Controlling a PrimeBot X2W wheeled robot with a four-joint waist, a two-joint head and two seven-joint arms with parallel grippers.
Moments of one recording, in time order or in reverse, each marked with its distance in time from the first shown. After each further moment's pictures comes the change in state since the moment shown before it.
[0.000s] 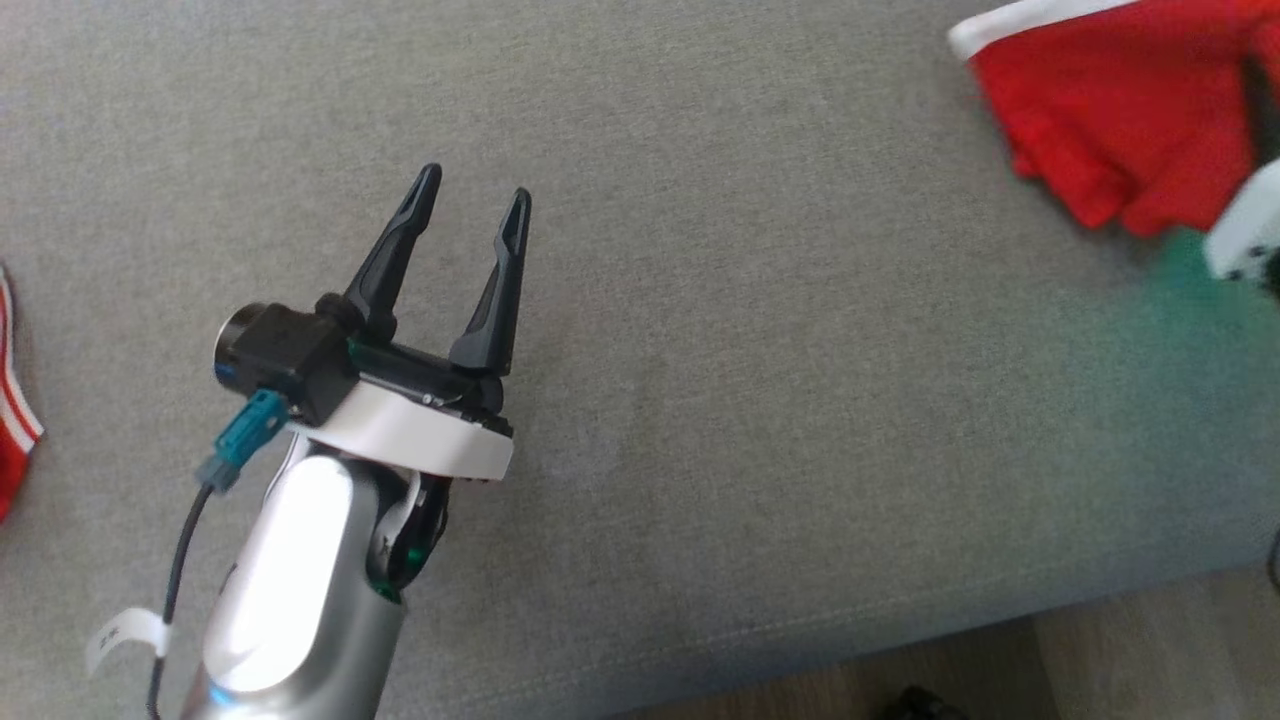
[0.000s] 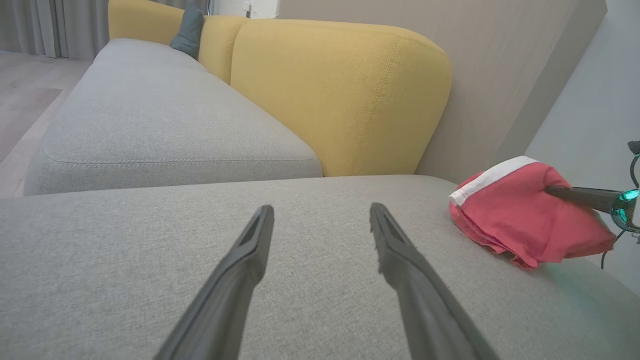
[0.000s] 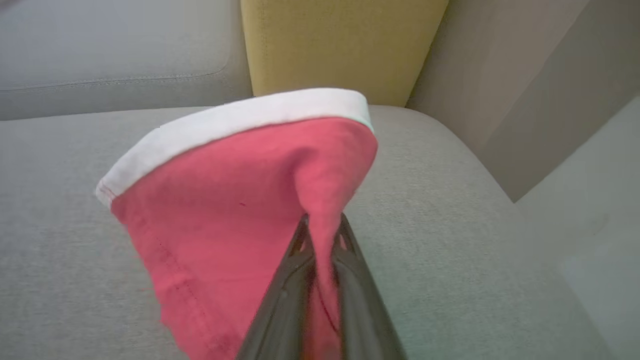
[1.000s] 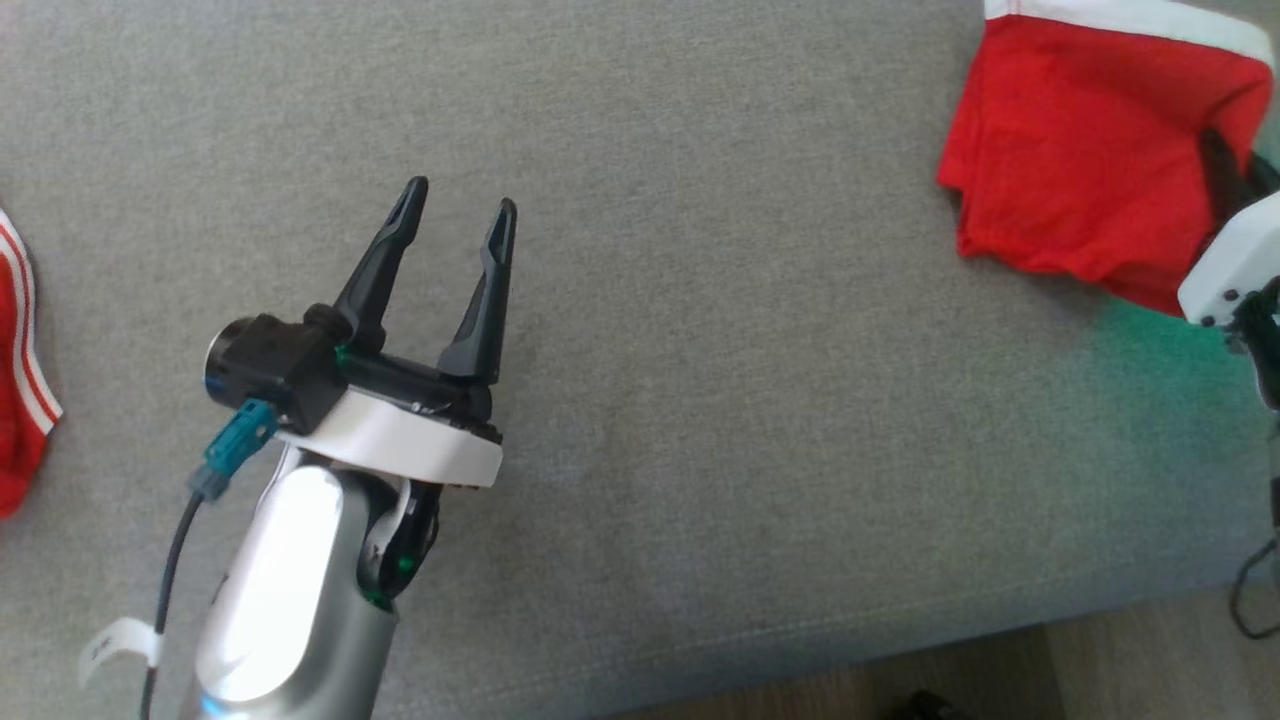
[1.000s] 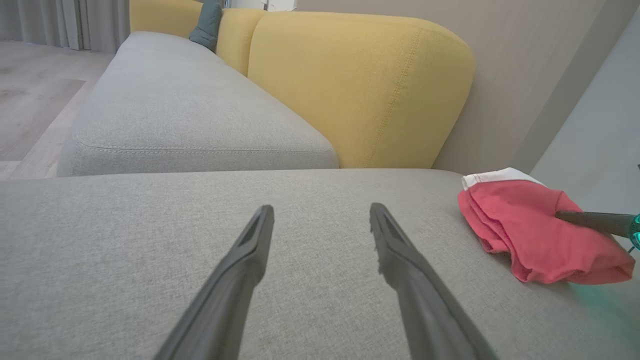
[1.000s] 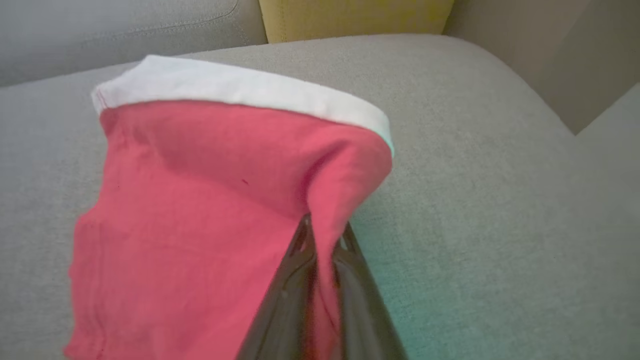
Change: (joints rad) left arm 0.020 0.003 0.018 0.002 0.000 0.000 0.000; right arm 0.090 0.068 -0.082 -0.080 0.052 0.000 0.152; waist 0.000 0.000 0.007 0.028
